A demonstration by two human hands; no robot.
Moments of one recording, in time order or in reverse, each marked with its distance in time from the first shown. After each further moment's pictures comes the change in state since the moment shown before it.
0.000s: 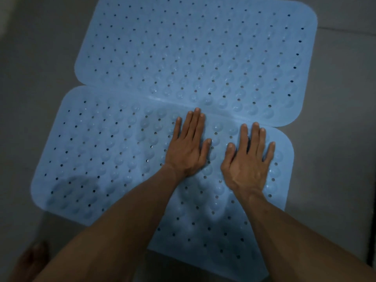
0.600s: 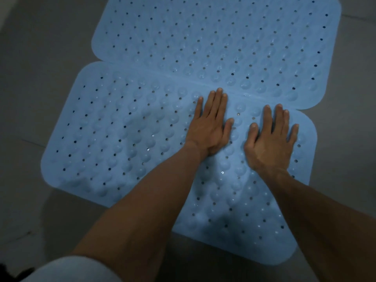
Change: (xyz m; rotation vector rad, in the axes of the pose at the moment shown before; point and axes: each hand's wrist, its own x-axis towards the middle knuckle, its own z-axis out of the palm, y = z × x) left_hand -0.003 -0.005 0.005 -0.031 0.006 0.015; right_hand -0.005 -0.002 0.003 -0.021 0.066 -0.006
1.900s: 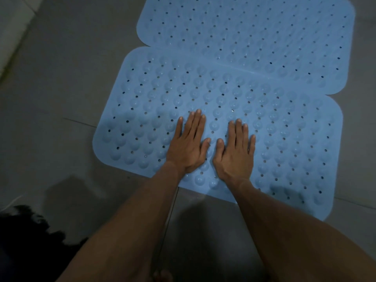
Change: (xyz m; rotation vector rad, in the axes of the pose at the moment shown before) left_hand -0.170 -0.142 -0.018 0.007 0.065 0.043; right_hand -0.149 -0.163 0.043 0.035 -0.100 -0.072
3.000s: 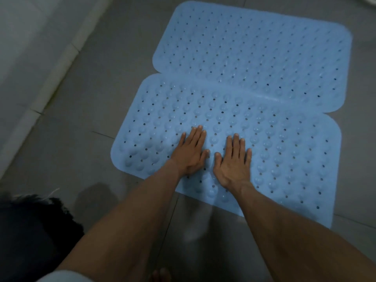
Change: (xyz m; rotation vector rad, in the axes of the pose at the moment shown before) left_hand 0.015 0.010 -0.051 0.008 -0.418 -0.089; right_hand 0.009 0.001 -0.036 0.034 -0.293 -0.040
